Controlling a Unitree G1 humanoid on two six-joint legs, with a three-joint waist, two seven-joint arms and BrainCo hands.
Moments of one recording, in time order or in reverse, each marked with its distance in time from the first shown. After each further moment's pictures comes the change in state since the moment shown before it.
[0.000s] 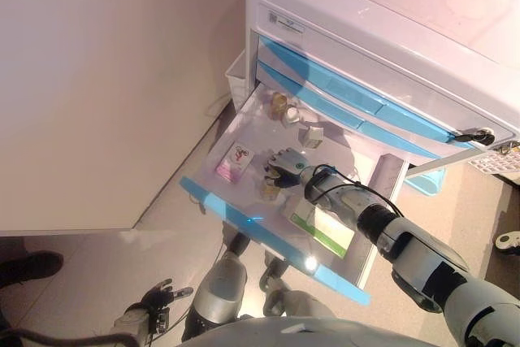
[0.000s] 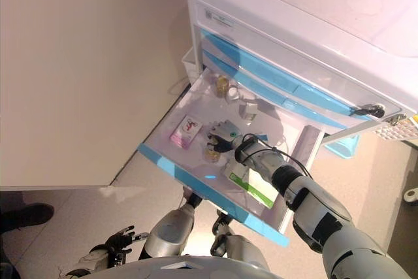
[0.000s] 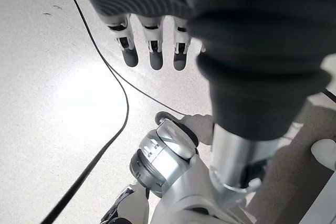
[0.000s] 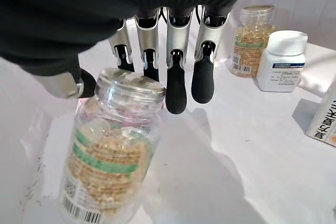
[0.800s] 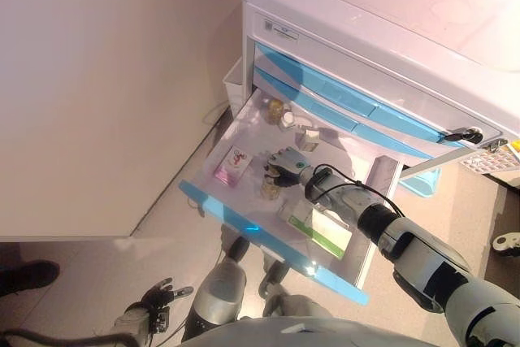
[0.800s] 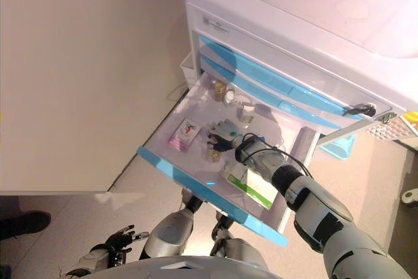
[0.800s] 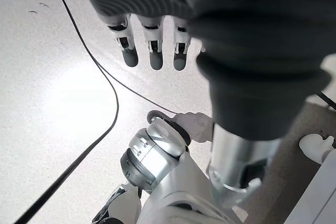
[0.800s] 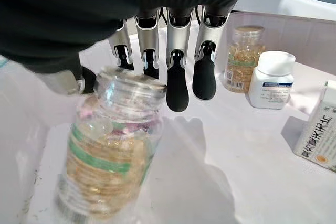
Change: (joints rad) left arm 0.000 0.000 0.000 -0.008 0.002 0.003 0.004; right arm 0.001 -0.012 -0.001 -0.045 0.000 0.000 -0.002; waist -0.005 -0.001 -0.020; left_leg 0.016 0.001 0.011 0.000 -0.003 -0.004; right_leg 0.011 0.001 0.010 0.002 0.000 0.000
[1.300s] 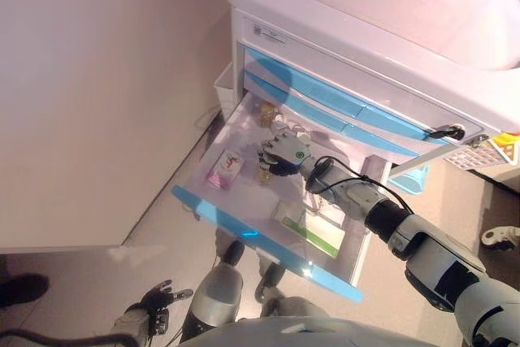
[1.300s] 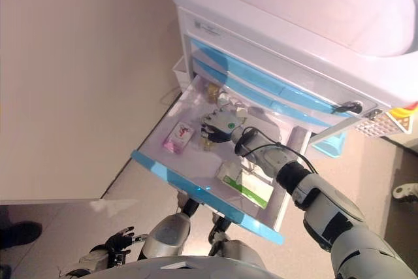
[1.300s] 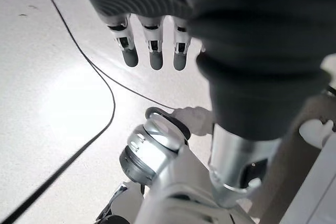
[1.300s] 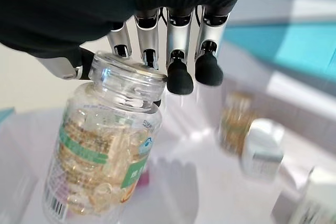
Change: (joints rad) left arm 0.003 0.001 0.004 0.001 0.039 0.007 0.004; right arm -0.001 -0.109 -0.004 -0.257 -0.009 0.021 -0.064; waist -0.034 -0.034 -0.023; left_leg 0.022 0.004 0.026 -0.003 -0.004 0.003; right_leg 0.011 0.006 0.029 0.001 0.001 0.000
